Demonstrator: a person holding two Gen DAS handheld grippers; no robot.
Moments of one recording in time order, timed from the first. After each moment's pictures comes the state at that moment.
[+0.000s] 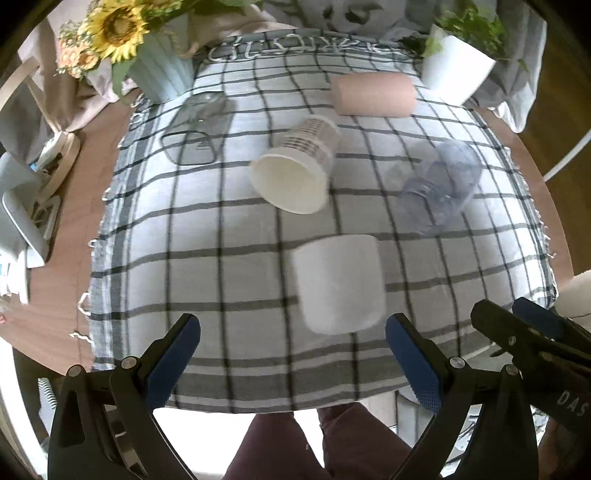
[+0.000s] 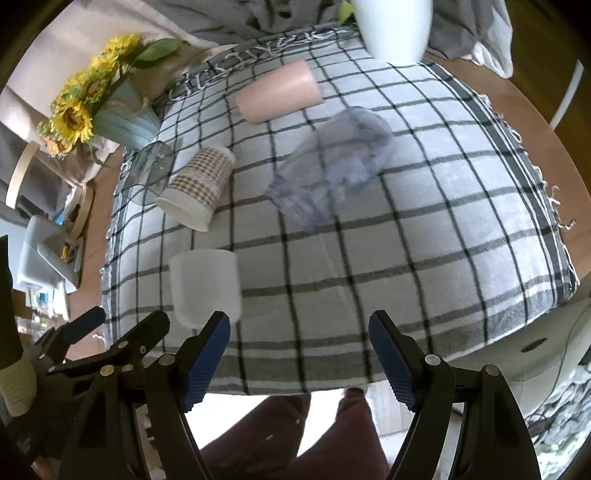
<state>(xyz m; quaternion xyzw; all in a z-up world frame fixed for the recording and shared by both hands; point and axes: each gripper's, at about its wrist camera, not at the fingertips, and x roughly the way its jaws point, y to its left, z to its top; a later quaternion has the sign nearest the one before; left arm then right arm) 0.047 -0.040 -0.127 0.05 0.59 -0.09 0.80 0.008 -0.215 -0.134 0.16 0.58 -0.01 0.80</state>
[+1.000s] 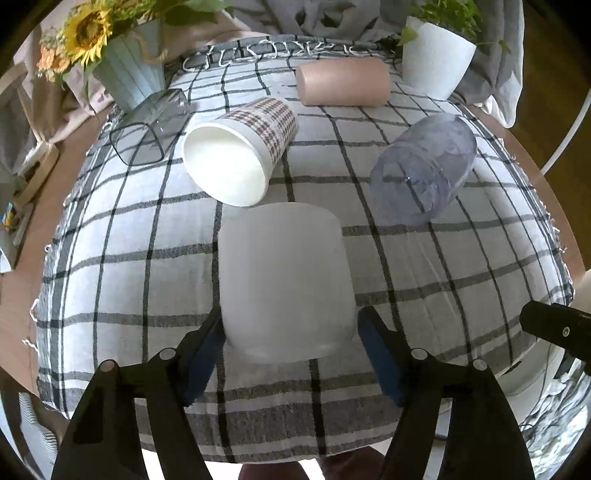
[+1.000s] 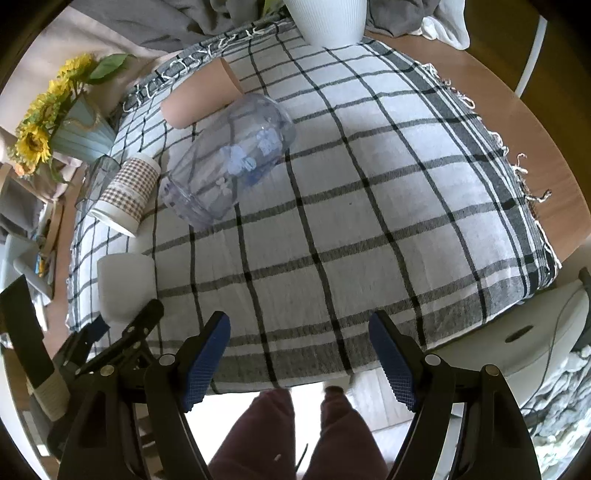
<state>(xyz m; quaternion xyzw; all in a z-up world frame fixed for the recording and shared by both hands) 0.037 -0.079 -0.186 0.05 0.53 -0.10 0.84 -0.006 -0.282 -0.167 0.17 0.59 -0.05 0.79</state>
